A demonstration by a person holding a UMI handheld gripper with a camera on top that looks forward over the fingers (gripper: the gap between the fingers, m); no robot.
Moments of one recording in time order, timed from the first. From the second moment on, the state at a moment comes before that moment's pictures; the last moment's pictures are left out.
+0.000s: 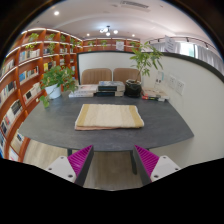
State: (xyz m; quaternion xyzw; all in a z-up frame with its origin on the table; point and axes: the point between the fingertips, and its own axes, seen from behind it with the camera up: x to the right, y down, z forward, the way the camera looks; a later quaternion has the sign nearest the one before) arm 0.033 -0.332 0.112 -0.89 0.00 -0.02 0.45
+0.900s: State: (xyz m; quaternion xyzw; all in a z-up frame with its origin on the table) arm -0.110 -0.050 -0.012 -0.91 -0.03 -0.06 0.40
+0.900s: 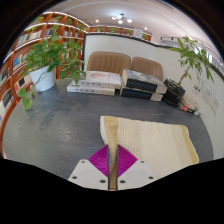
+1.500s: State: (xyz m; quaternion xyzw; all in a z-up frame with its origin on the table) arm 0.095 -0.041 0.117 -0.89 0.00 -0.09 0.45
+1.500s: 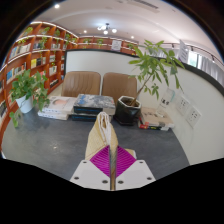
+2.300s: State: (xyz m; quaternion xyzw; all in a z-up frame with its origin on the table) arm 0.013 -0.205 0.213 -0.87 -0.02 0.01 0.48
